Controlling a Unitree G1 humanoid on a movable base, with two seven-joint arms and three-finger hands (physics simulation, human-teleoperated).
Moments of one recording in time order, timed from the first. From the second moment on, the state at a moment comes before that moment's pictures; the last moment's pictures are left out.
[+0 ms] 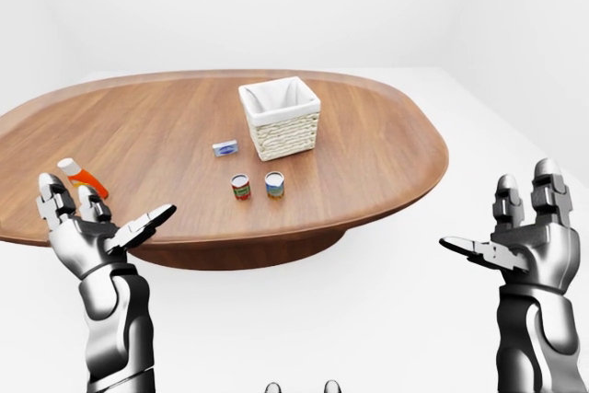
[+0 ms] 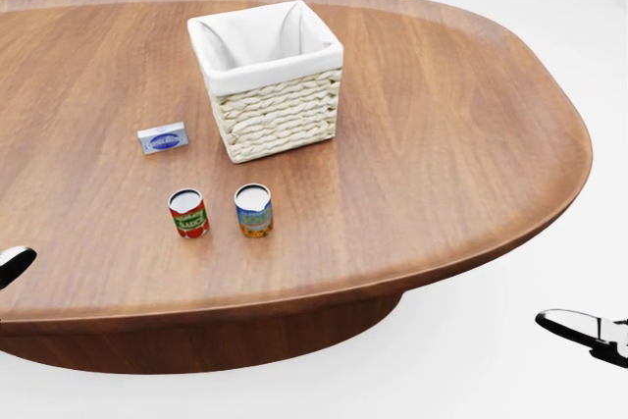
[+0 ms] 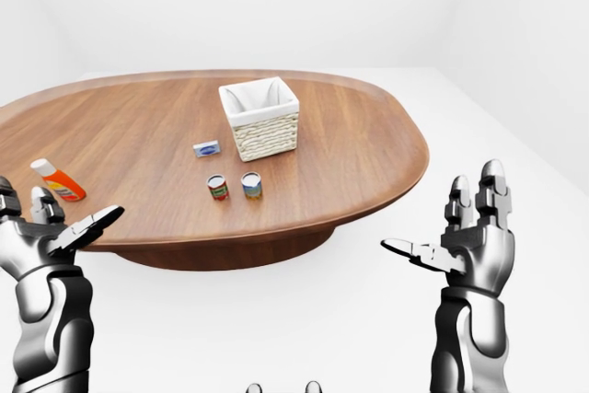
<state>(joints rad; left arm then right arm) -0.06 0.16 0.40 -0.15 -0.37 -0.06 0.28 0.14 -0.06 -0.47 -0.46 0.37 0.07 0.06</state>
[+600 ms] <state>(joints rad) -0.06 0.15 0.40 -0.14 -0.37 -0.07 0.28 0.13 -0.05 -0.45 -0.46 0.33 0.08 0.08</state>
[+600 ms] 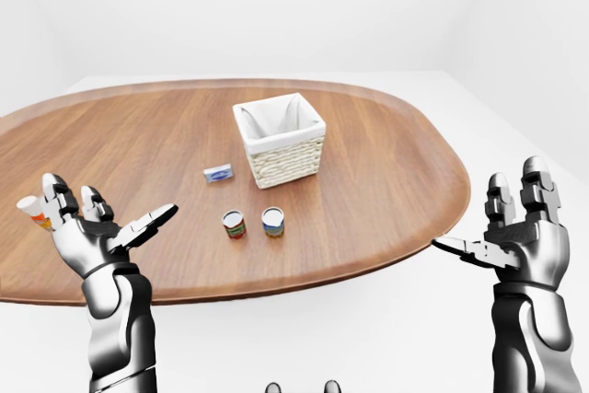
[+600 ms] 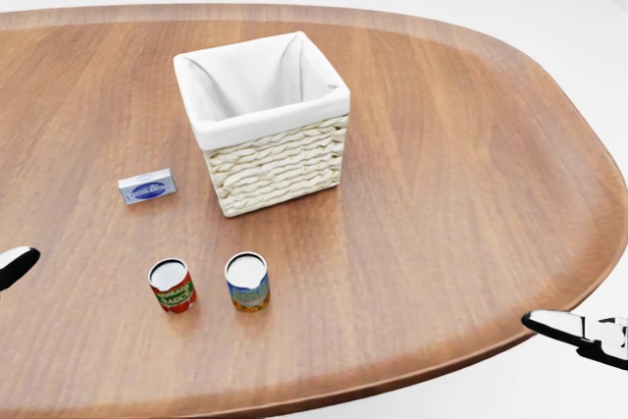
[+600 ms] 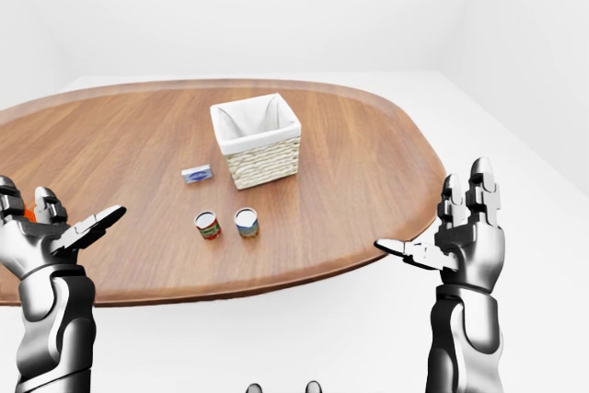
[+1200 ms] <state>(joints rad) -0.06 0.16 0.39 -0.14 -0.37 -0.07 0.28 0.12 -0.05 -0.44 -0.46 0.32 0.09 0.08</state>
